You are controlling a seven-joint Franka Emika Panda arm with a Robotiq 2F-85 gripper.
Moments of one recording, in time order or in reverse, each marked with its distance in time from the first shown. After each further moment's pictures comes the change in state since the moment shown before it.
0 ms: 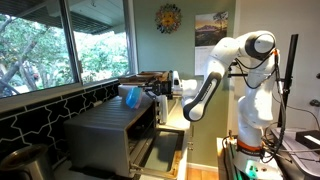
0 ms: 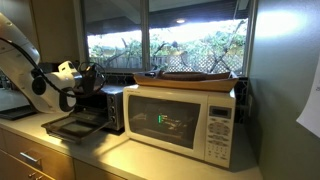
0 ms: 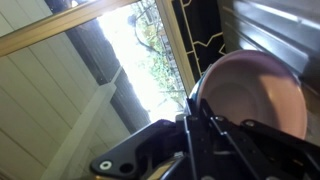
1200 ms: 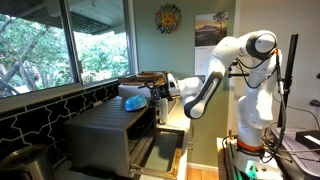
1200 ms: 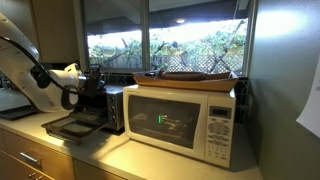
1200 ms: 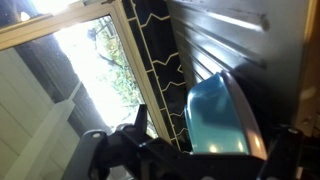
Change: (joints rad) arm 0.000 -0.036 -0.049 -0.004 -0.094 -0.235 0.023
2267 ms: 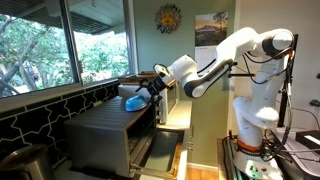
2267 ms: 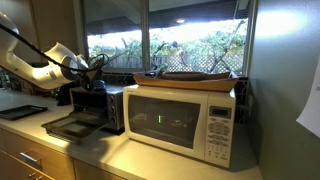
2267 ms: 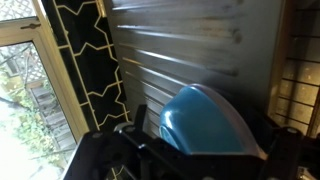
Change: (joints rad) arm 0.307 -0.225 -0.301 0.148 -0.297 -0.844 0.195
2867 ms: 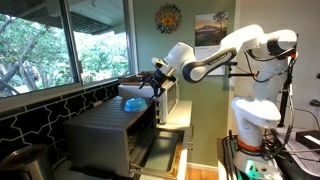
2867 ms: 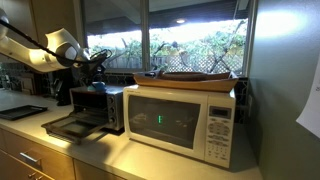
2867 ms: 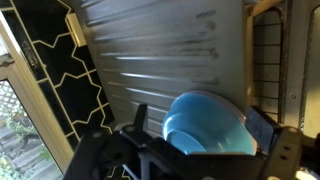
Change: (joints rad) arm 0.107 -0.085 -0.061 0.109 0.195 -0.403 -0.093
